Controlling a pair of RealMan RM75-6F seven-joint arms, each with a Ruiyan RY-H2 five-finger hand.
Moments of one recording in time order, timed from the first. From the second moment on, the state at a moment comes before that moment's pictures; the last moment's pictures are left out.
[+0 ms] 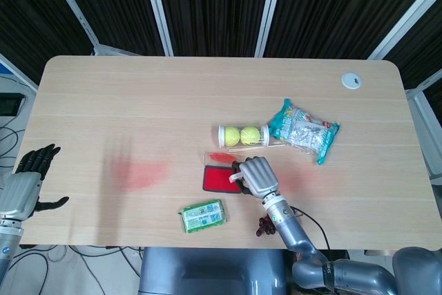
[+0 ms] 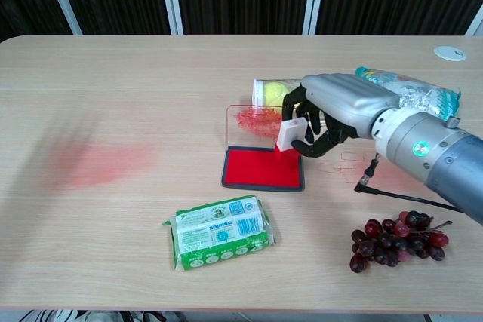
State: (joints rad) left arm -0.20 -1.11 -0.04 -1.66 1.42 1.32 -0.02; right arm 0.65 -1.78 0.21 -1.46 -1.18 1.07 -0.48
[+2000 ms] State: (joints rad) left arm -0.20 -1.11 -0.04 -1.66 1.42 1.31 -0.04; right arm 0.70 -1.99 0.21 -1.27 -1.09 1.07 -0.52
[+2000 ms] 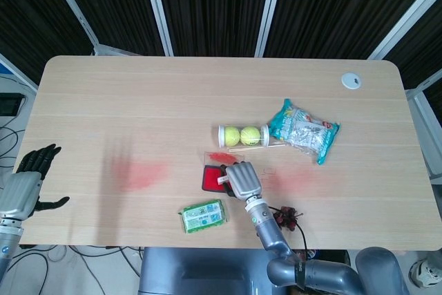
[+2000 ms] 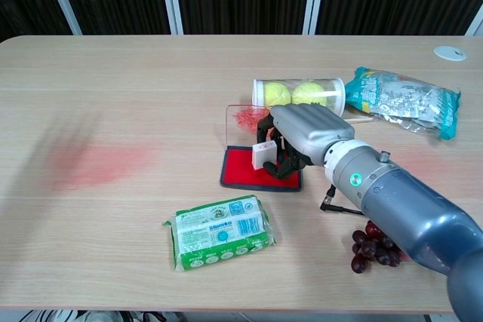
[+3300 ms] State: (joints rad) left arm -0.19 -1.13 -0.05 -1.66 1.41 1.35 0.00; right arm 0.56 -1.76 0.22 -1.30 -1.08 1.12 -0.32
